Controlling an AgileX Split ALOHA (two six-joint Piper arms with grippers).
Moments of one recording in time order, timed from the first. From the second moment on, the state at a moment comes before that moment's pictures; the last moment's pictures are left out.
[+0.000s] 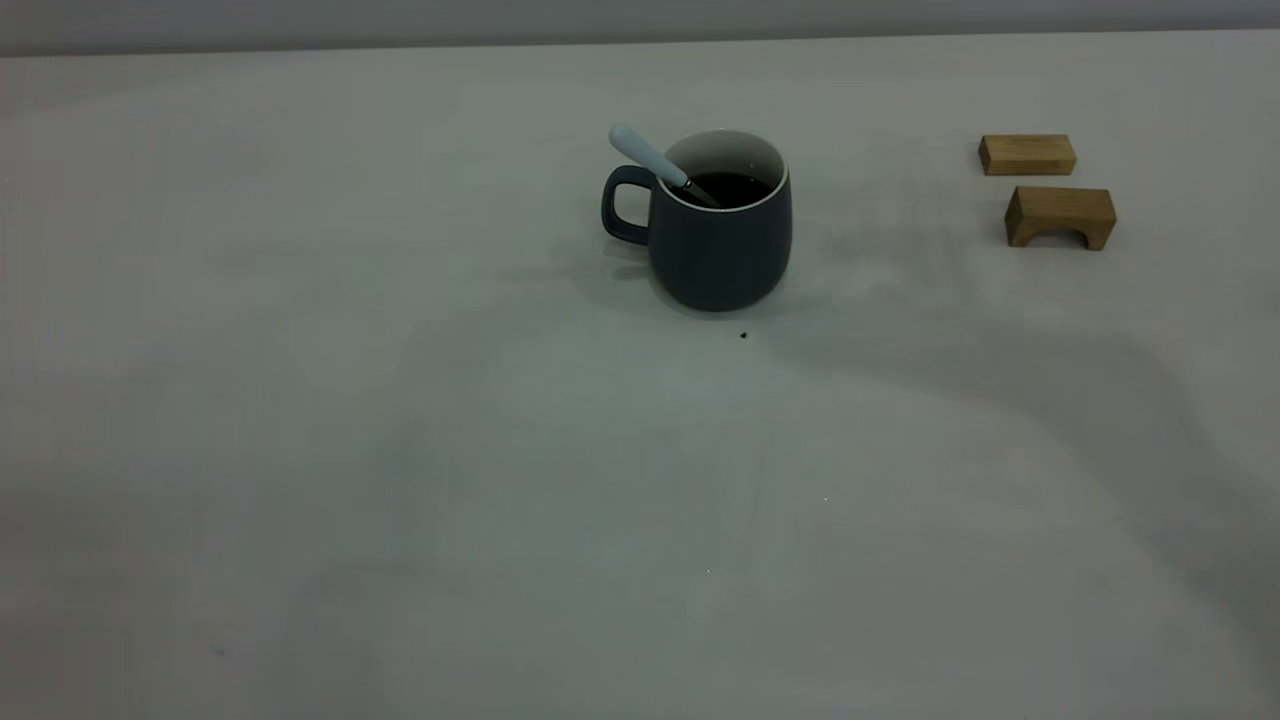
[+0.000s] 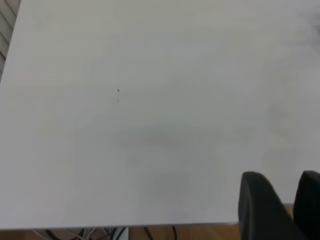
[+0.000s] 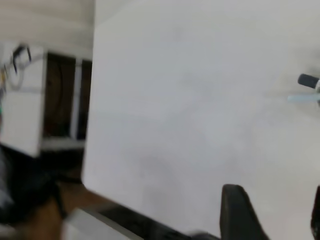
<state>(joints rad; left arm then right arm) -0.03 -0.02 -0.49 0.03 1.13 -0.01 0.21 1.60 -1.54 0.70 1.04 -0.04</state>
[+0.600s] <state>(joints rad) -0.03 -0.02 -0.49 0.03 1.13 -0.01 0.21 1.06 -1.38 0.27 1.24 -0.16</state>
